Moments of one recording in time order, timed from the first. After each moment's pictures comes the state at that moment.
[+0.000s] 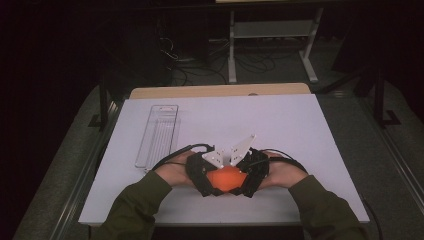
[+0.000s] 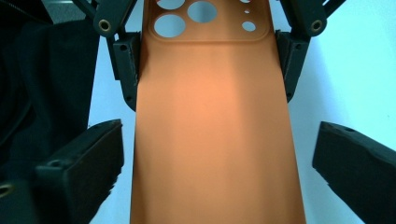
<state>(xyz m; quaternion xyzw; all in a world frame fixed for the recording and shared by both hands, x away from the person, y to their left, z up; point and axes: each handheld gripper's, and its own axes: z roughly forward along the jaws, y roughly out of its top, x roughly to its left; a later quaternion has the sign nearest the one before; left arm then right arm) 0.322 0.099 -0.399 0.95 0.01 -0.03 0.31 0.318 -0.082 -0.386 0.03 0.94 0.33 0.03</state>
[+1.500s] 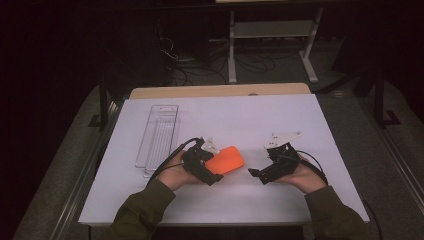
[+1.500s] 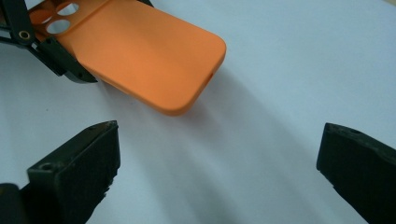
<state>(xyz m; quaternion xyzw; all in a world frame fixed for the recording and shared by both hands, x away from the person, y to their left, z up) 0.334 0.109 -0.405 0.93 0.21 0.07 0.30 0.311 -0.157 -0.392 0.31 0.86 0.39 0.12</state>
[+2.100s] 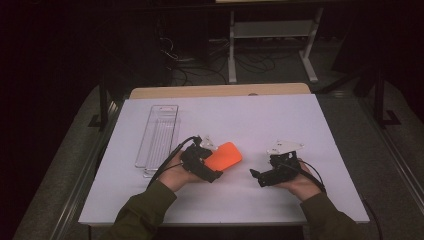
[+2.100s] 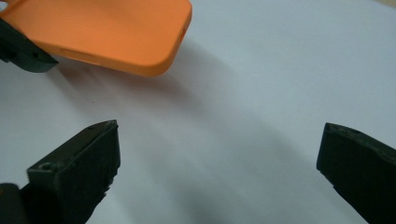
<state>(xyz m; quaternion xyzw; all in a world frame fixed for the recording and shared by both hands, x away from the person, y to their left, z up) 0.335 0.112 -0.403 0.92 0.24 0.07 0.30 0.298 -0.158 -0.414 0.38 0.82 0.38 0.17</state>
